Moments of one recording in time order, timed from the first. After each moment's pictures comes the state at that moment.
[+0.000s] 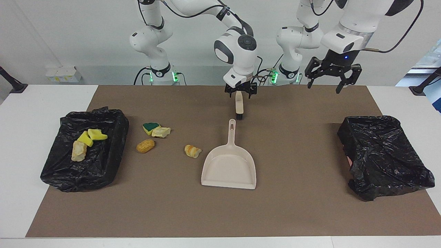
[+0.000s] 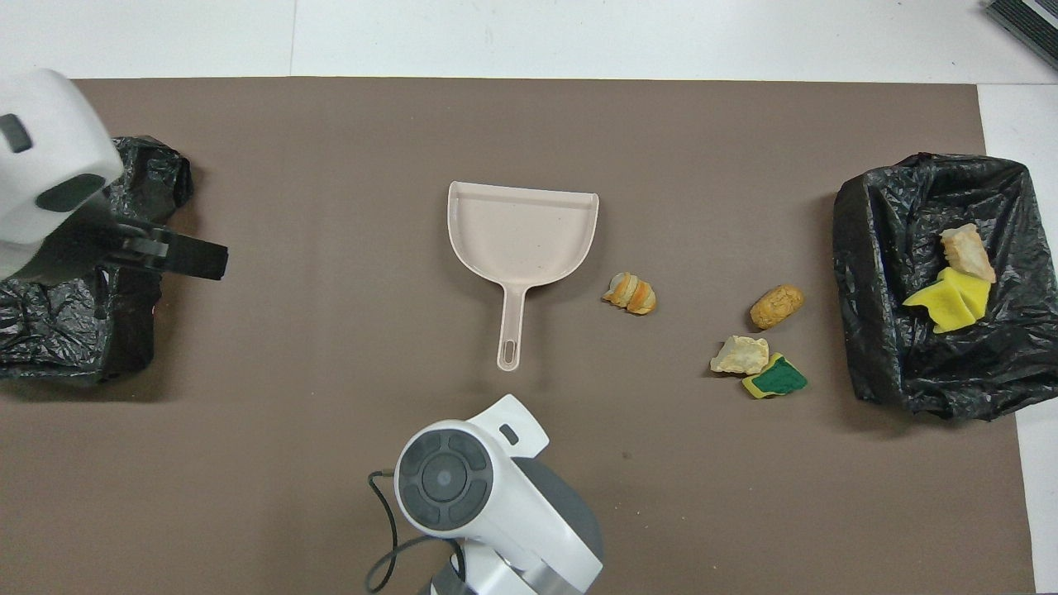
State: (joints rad) left arm -0.26 0.03 -0.04 -1.48 -0.03 1.62 0.03; right arm 0.85 0.14 0.06 -2.01 0.11 2.07 0.94
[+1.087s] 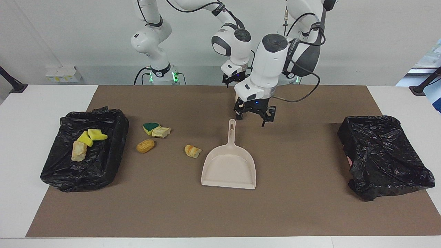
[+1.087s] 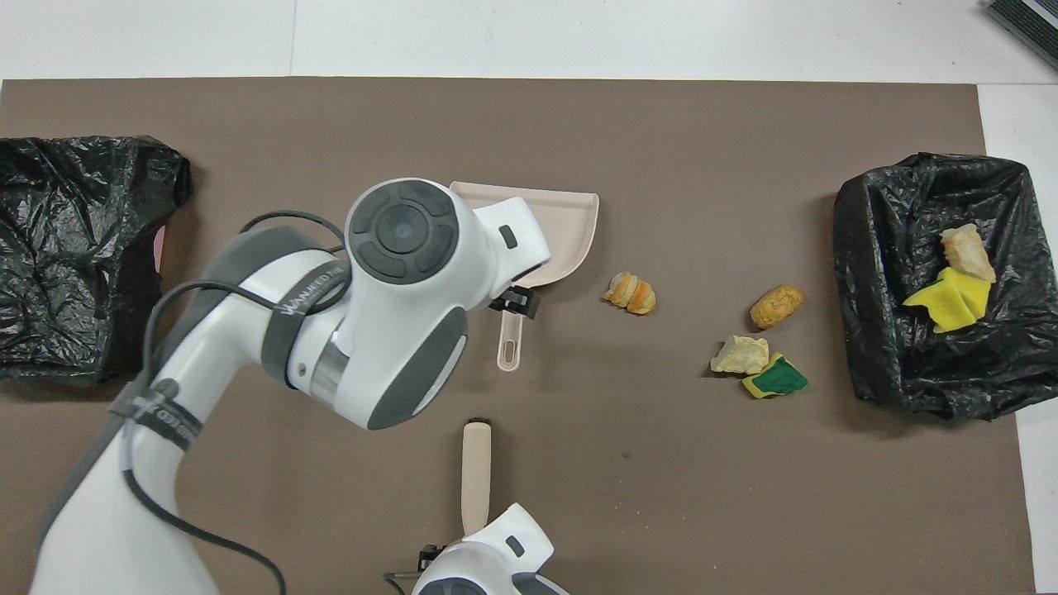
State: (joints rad) left arm -0.64 0.31 -0.04 -1.76 -0.03 2.17 -0.25; right arm 0.99 0.06 0.06 -2.24 0.12 2.23 1.07
